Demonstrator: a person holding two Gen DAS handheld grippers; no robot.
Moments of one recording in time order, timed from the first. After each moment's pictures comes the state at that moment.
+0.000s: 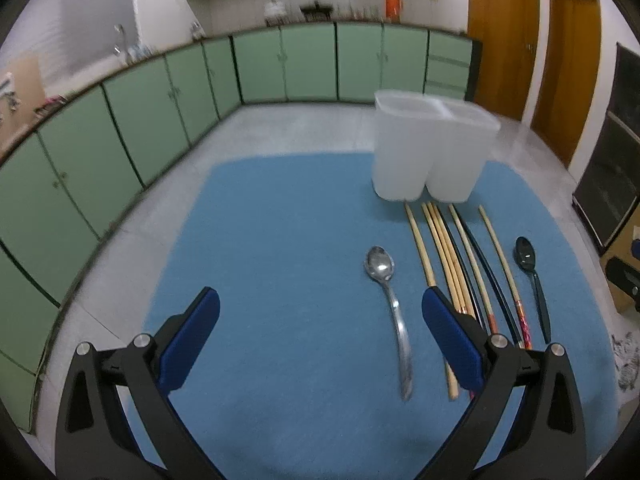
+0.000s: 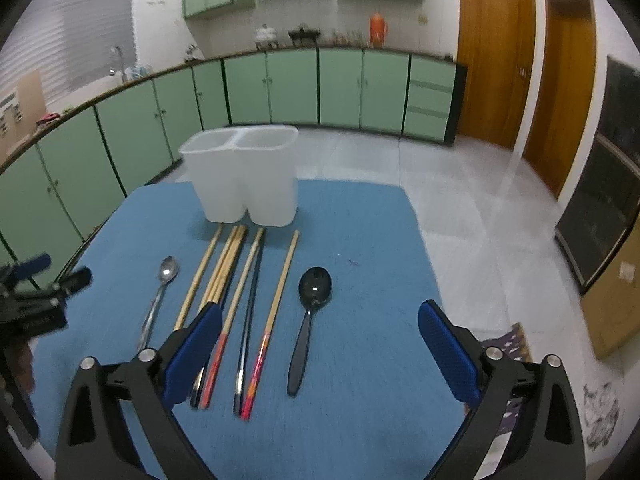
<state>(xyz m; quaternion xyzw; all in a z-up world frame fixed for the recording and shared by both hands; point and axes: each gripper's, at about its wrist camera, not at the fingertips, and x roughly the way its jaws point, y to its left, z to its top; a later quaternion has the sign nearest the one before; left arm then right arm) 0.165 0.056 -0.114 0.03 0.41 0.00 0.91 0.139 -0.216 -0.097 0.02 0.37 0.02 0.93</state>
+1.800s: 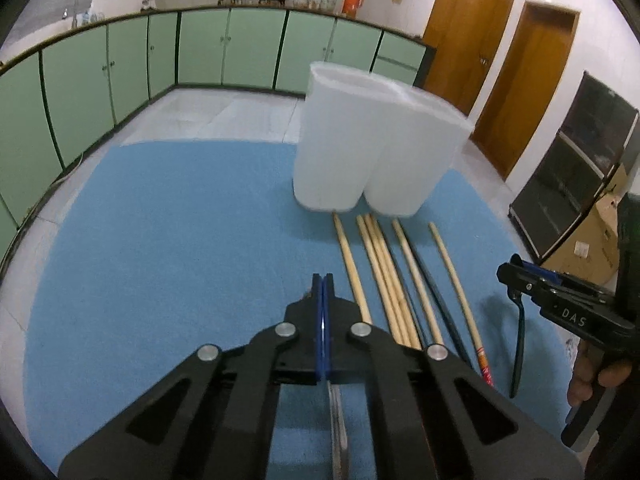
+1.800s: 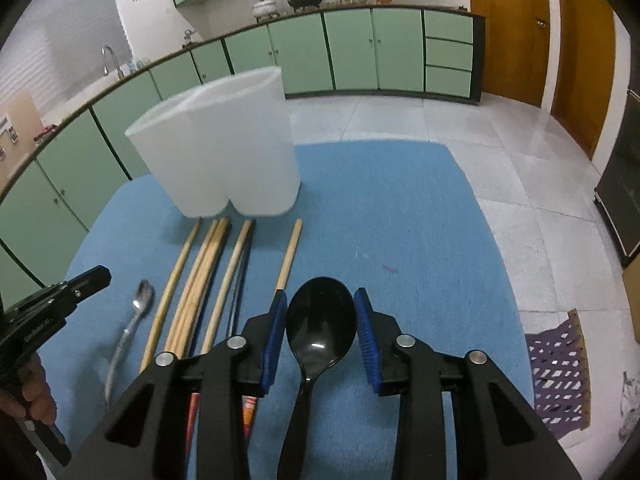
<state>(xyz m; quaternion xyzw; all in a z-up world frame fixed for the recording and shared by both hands) 0.202 0.018 -0.150 -0.05 0.39 -0.12 0.91 0.221 -0.231 -0.160 0.07 0.41 0.07 0.91</state>
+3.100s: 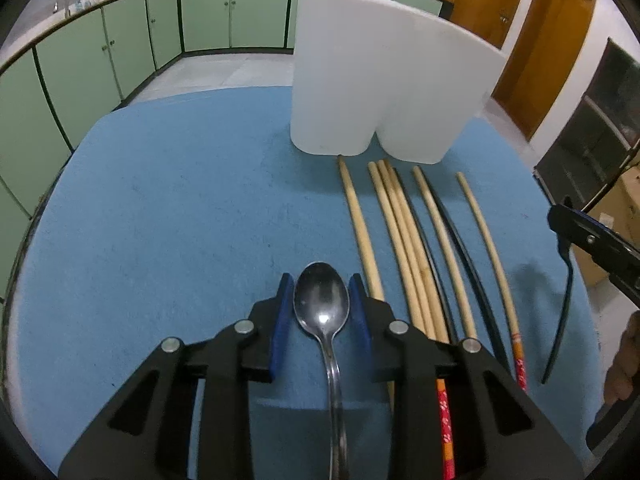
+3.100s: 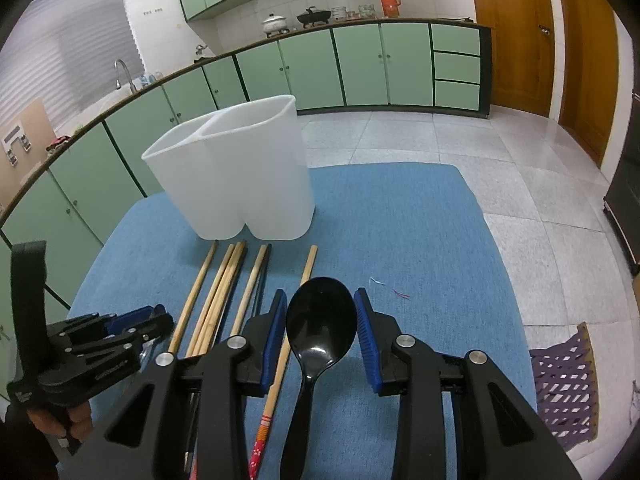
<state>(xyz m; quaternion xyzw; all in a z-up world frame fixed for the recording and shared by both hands) 0.244 0.004 -0.192 -0.02 0.47 -0.10 0.88 0.219 -0.230 -0.150 0.08 0.39 0.09 0.91</state>
